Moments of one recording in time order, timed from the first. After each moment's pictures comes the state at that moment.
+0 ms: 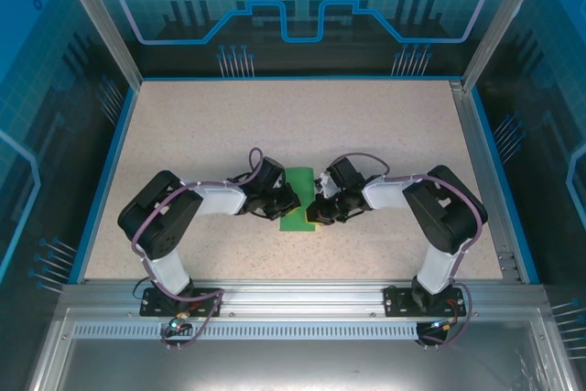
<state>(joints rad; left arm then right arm) -0.59 1.75 0.78 0.02 0.36 -1.11 0.59 1.78 0.79 -0.14 -0.64 0.66</state>
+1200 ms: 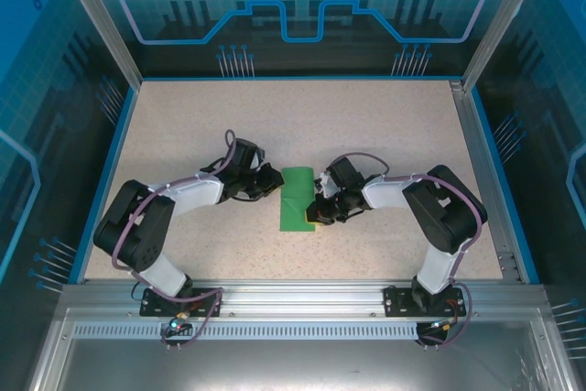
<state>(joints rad) -0.44 1.61 0.80 -0.04 0.42 -0.98 0.59 1.78 0.80 -0.16 -0.65 0.66</state>
